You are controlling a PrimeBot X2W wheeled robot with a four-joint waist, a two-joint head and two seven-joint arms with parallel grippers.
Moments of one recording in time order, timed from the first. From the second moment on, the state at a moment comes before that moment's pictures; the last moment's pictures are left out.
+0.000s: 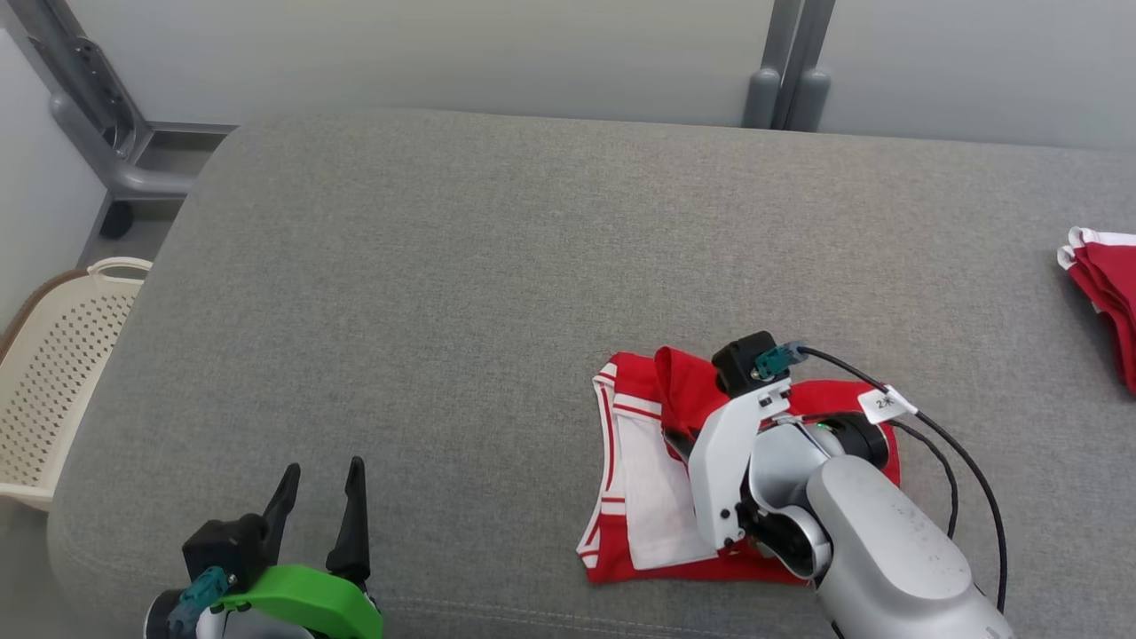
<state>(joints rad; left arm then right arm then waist) -0.08 0.18 -0.26 0.40 -0.47 -0.01 -0.26 -0.42 -0.05 0.39 0.46 0.37 0.13 0.50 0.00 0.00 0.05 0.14</state>
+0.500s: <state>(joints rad) -0.09 0.18 -0.27 0.42 -0.48 -0.01 -0.26 -0.54 -0.05 0.49 0.65 0.47 0.13 0.37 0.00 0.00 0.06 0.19</state>
